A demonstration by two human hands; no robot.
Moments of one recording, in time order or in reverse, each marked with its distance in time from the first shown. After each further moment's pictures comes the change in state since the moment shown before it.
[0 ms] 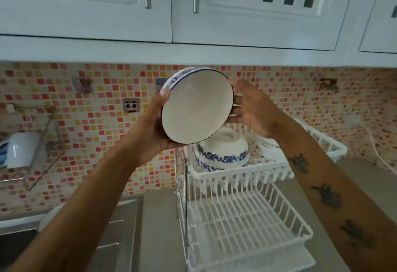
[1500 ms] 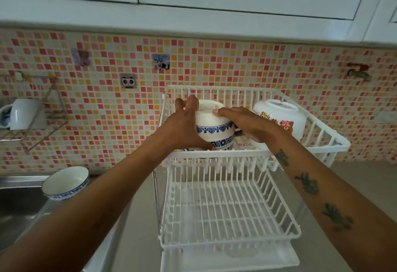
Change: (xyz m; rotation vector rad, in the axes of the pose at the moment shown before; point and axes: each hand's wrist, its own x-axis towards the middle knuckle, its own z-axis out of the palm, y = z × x) left_hand 0.061 -0.087 0.082 1.386 0.201 0.079; right_hand 0.037 0.109 -0.066 -0.270 -0.180 0.328
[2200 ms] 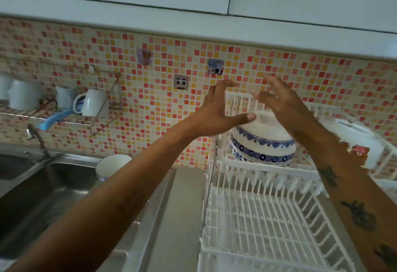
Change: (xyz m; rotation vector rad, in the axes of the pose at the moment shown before) left_hand -0.011 -0.047 -0.063 -0.404 0.067 0.011; right_hand -0.014 -0.074 0.048 -0.098 0.271 -0.482
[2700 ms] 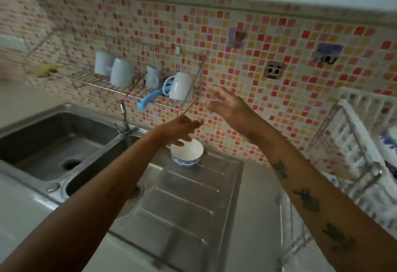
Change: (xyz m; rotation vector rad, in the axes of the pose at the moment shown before) left_hand -0.120 -0.233 -0.177 -0.233 0.029 -0.803; right_hand 0.029 -0.098 0.298 0.259 -0.591 -0.018
